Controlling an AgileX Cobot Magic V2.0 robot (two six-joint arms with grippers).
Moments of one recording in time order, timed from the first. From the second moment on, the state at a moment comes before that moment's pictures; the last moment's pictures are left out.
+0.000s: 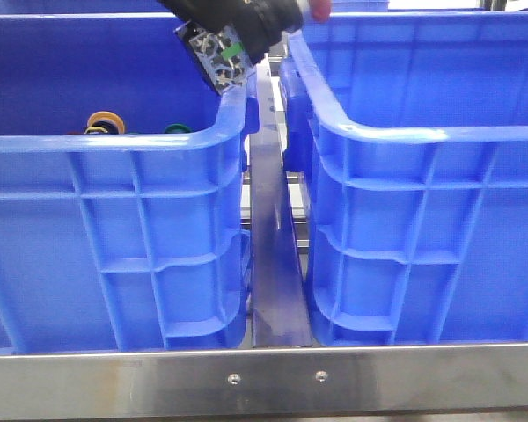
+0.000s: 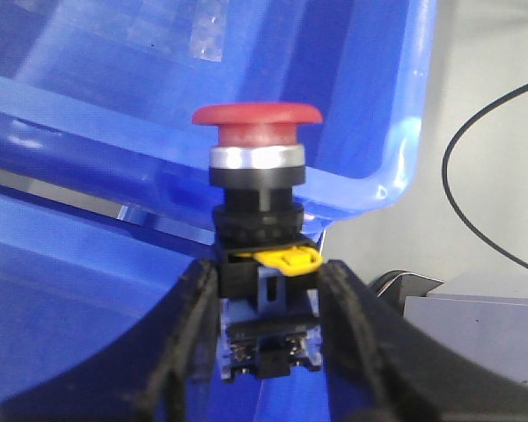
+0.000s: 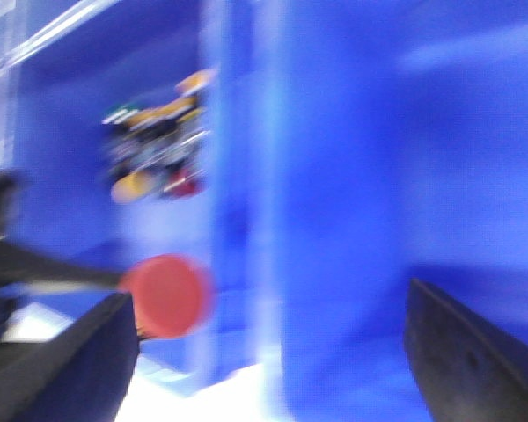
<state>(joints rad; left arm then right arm) -0.56 1.42 -1.29 -0.59 0.98 0.92 0.08 1.09 -0.96 0.94 0.85 -0.23</state>
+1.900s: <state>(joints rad) -0.56 1.42 -1.29 -0.59 1.02 0.92 0.12 1.26 -1.07 1.04 0.86 -0.41</state>
